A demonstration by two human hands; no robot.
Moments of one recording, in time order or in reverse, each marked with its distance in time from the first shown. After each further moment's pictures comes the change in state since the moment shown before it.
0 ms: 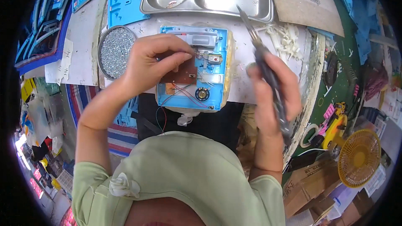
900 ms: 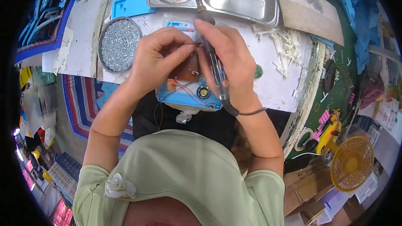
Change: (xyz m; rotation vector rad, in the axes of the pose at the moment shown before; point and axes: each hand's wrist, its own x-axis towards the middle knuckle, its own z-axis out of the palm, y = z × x) left_hand -0.008 0.000 0.014 0.042 0.198 -0.132; right_hand 0.035 0.024 0.074 -0.320 -0.300 -0.421
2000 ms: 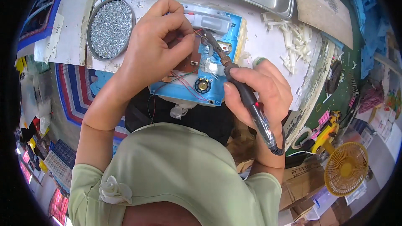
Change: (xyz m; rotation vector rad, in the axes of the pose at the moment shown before) left_hand 0.002 -0.009 0.010 0.210 0.080 0.194; right_hand -0.034 -0.004 -0.060 0.056 -0.185 0.018
